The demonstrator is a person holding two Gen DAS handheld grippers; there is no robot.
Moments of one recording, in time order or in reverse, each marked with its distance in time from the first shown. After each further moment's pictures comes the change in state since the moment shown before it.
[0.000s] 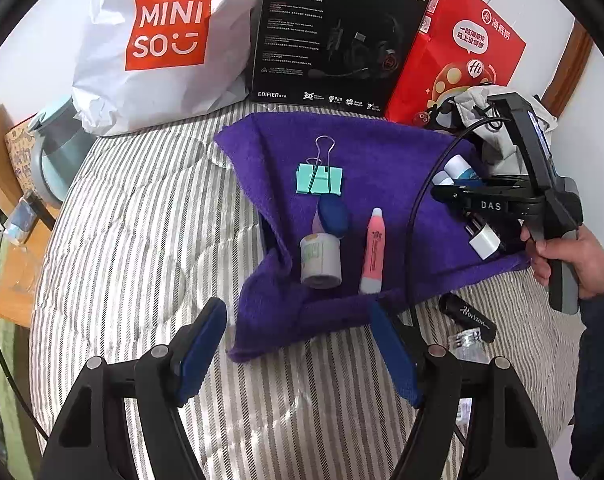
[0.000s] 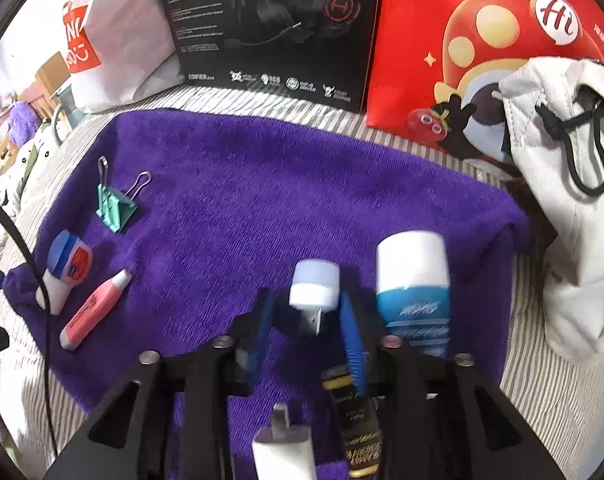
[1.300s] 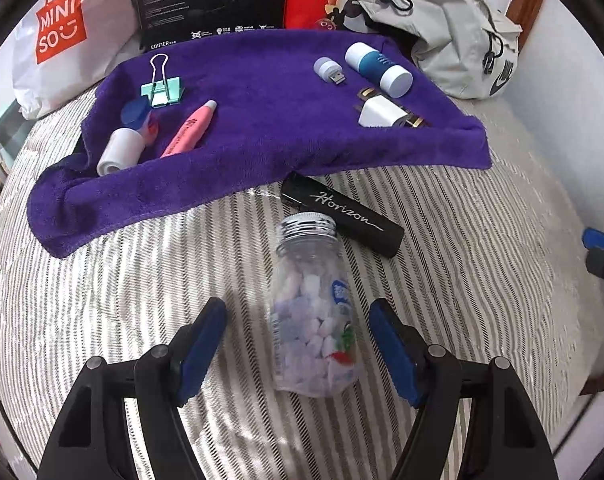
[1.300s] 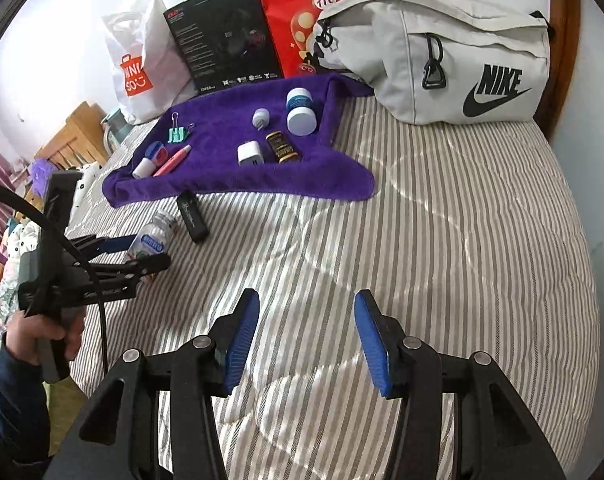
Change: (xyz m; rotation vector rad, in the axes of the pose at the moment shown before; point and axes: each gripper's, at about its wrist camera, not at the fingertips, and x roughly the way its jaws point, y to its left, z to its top) left arm 0.037 -0.148 -0.076 0.097 0.120 0.039; right arm -0.178 -0.054 -0.242 0.220 -0.115 0.075
